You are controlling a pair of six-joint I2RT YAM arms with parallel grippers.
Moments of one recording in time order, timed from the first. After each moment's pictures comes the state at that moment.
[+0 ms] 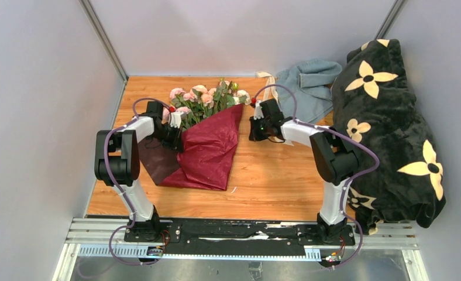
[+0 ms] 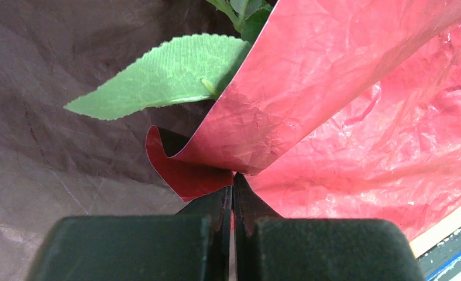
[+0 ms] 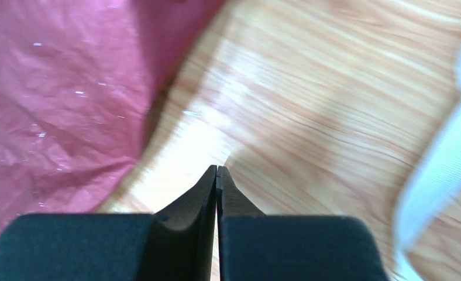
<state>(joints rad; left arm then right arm) 0.02 1.80 1.09 -0.57 0.51 0.32 0.50 1.94 1.21 -0.09 -0.30 0.17</state>
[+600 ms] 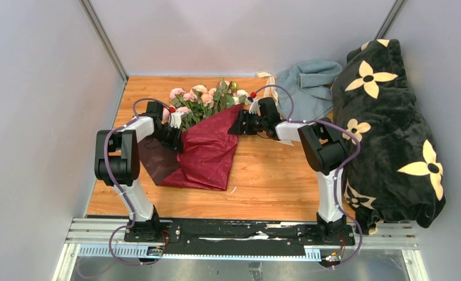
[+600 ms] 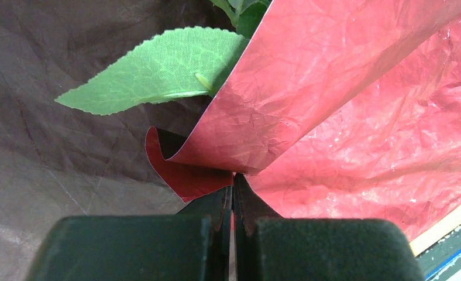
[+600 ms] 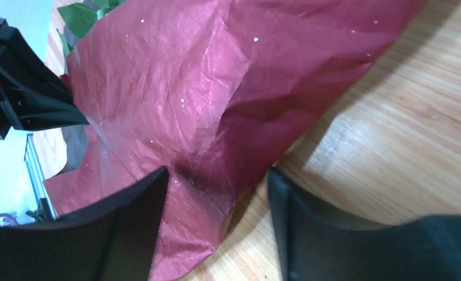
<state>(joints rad) 0.02 1.80 1.09 -0.59 0.51 0.33 0.46 2.08 1.25 0.25 -0.55 0.45</state>
